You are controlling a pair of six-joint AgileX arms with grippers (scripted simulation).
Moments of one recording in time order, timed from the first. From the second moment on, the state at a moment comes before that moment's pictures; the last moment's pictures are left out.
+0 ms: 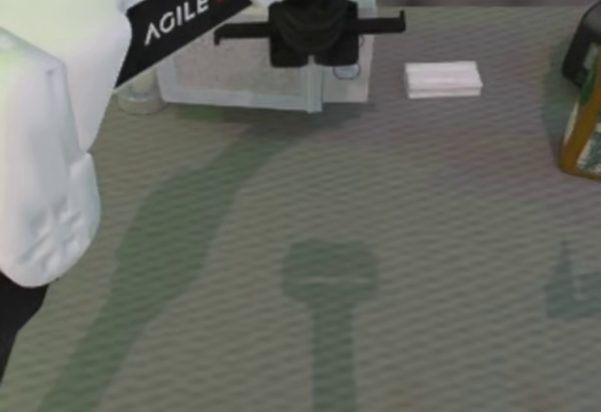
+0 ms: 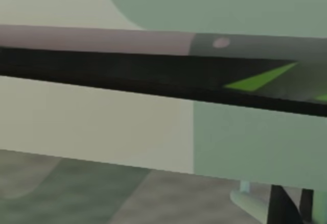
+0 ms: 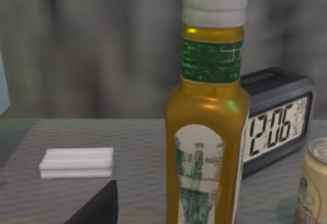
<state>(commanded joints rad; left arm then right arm) -0.63 2.31 2.14 -0.96 -0.30 -0.57 0.00 0.00 0.00 0.00 0.00 0.00</state>
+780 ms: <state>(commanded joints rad) -0.63 2.25 2.04 -0.91 -0.28 -0.52 0.00 0.00 0.00 0.00 0.00 0.00</state>
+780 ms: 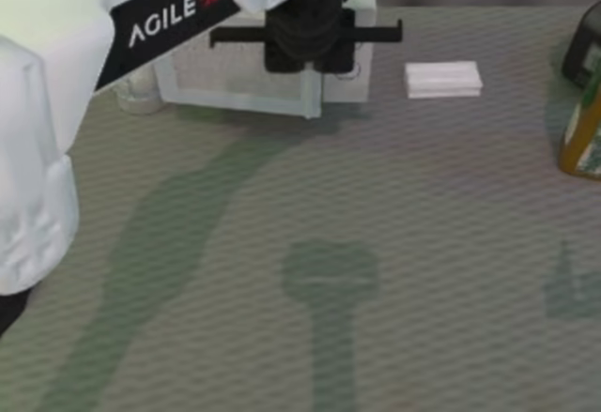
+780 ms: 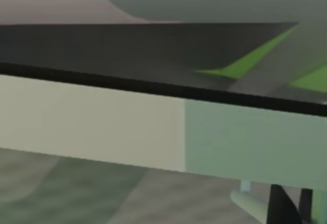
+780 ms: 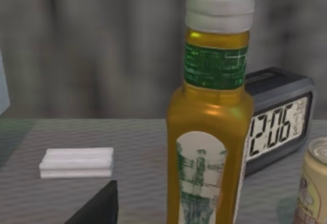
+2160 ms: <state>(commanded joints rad) -0.63 2.21 1.97 -0.87 -0.27 -0.48 0.00 0.00 0.00 0.00 0.00 0.00</state>
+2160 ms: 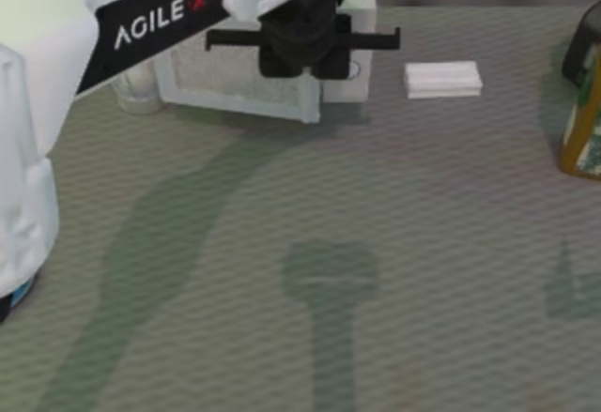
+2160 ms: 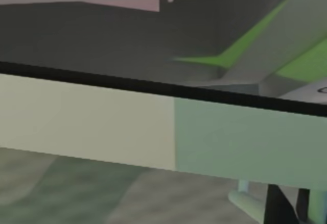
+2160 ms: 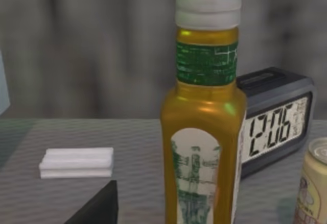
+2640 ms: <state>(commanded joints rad) -0.63 2.20 1.95 -0.86 -0.26 -0.48 0.00 0.00 0.00 0.00 0.00 0.00</state>
